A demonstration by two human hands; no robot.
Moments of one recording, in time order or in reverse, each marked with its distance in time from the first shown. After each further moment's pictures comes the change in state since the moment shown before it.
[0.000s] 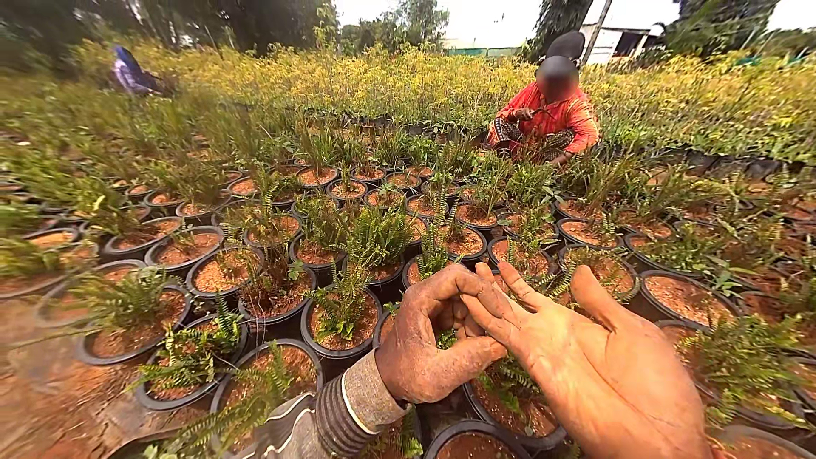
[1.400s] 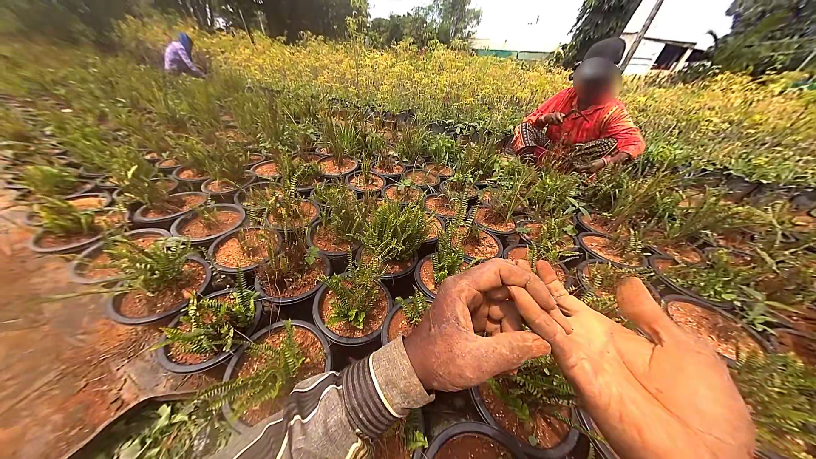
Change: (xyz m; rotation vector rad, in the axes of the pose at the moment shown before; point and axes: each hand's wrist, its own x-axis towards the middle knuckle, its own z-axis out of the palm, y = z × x) left_hand 0.005 0.009 0.008 -0.118 0.039 -0.167; right_hand 0.000 -0.003 -0.001 -0.111 0.005 -0.054
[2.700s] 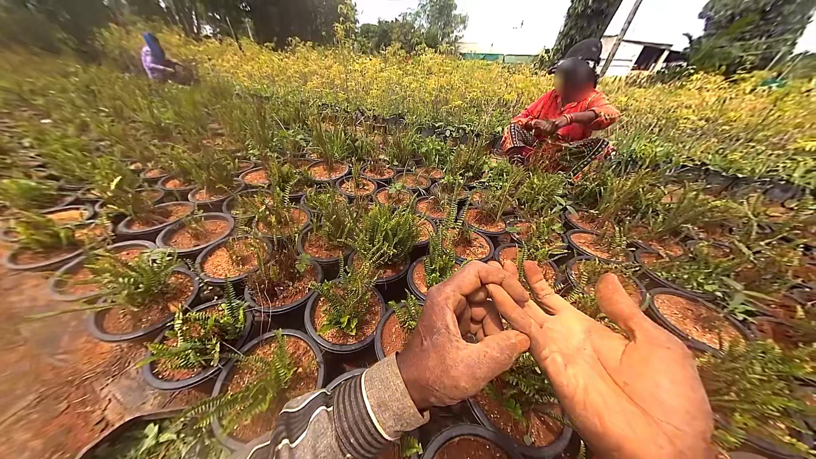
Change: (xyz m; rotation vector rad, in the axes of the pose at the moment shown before) left_hand -0.003 -0.005 0.010 0.071 0.135 -0.032; right_hand 0.004 0.004 0.000 0.054 0.023 -0.041
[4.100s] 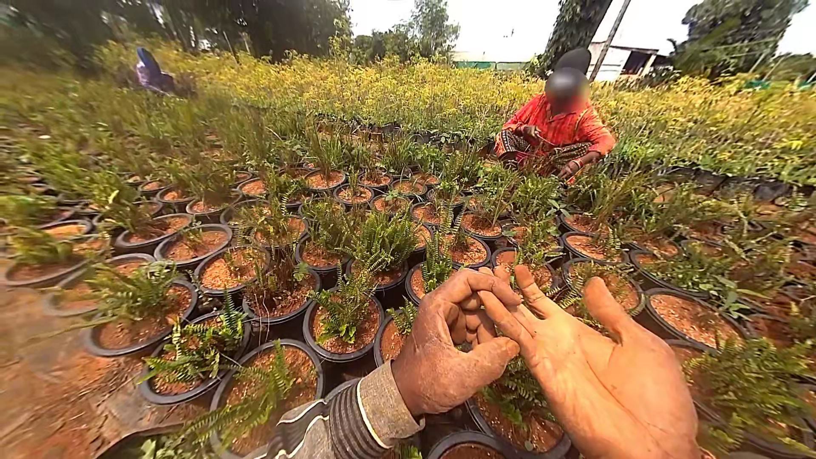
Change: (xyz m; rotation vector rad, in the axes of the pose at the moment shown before) left_hand -0.002 -0.002 -0.002 -0.044 -0.026 0.022; right_hand -0.001 0.001 0.002 0.000 0.005 -0.004
